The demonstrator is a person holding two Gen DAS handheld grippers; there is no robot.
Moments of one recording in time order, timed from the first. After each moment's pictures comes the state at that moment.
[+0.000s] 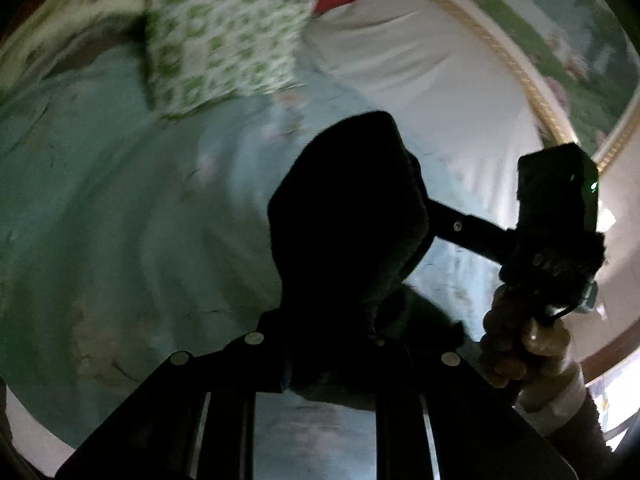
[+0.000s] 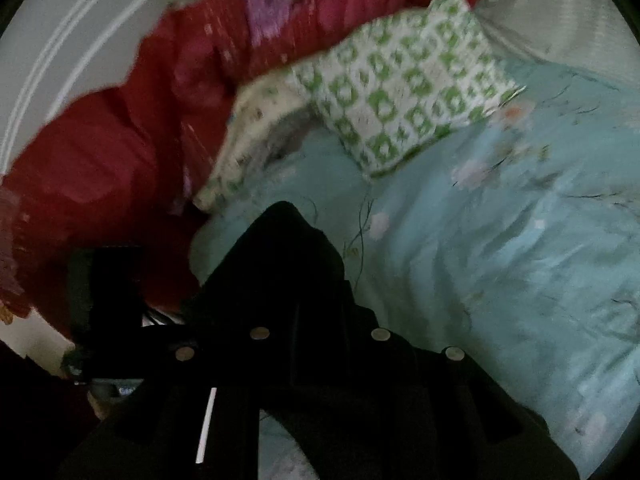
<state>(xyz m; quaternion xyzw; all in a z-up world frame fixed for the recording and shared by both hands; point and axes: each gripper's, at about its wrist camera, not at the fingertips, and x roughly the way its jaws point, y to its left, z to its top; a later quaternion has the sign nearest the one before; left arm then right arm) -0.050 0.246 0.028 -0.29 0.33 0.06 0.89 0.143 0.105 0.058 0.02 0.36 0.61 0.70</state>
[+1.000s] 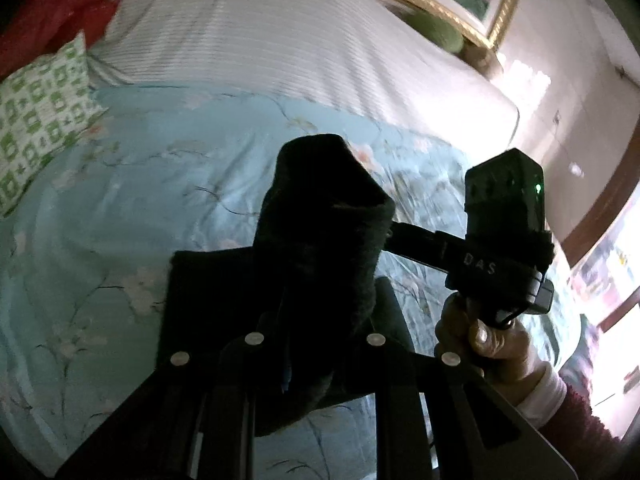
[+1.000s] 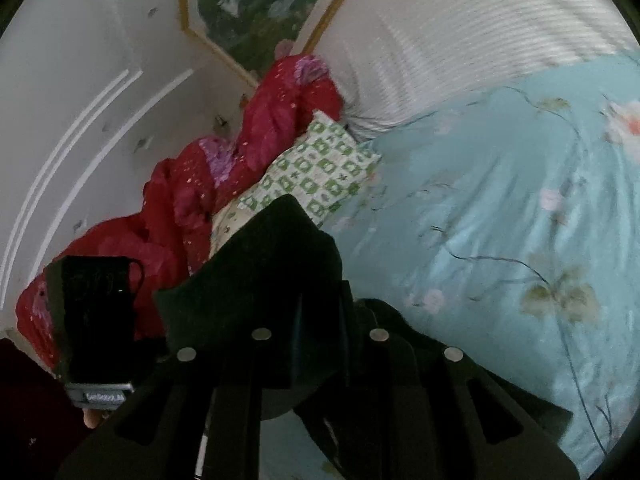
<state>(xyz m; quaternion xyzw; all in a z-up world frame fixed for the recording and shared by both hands) 0.027 0.000 0.054 -0.10 0.38 -0.09 0.92 0.140 -0.152 0.010 0.23 0.28 0.52 0.77</state>
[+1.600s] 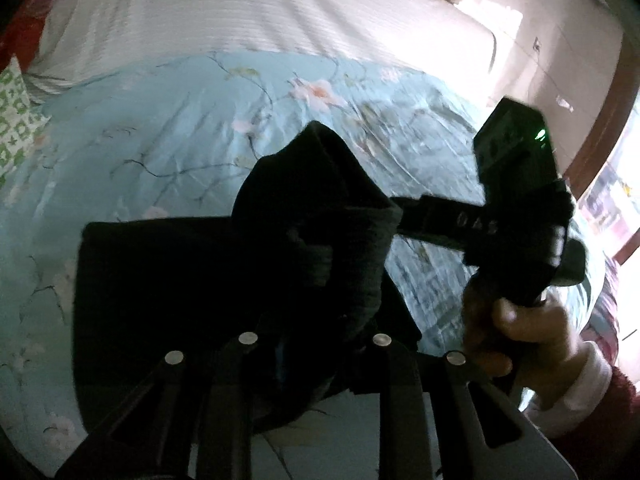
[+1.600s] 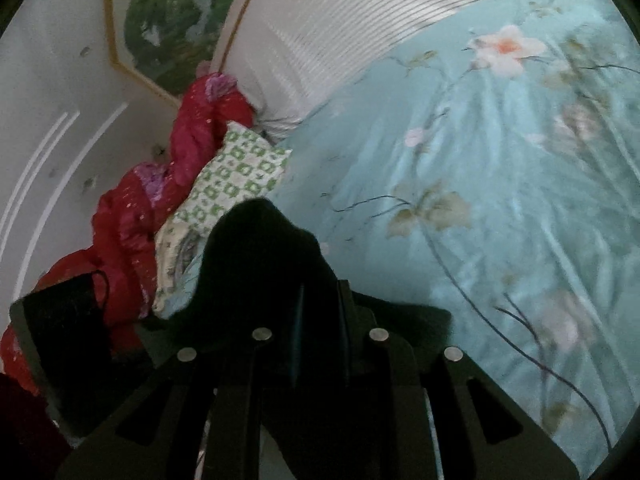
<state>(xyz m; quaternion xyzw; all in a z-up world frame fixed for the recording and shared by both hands) 0.052 -0.068 -0.013 -0.02 0.43 -0.13 0.90 0.135 -0.224 -0.058 0.28 0.34 0.40 0.81</state>
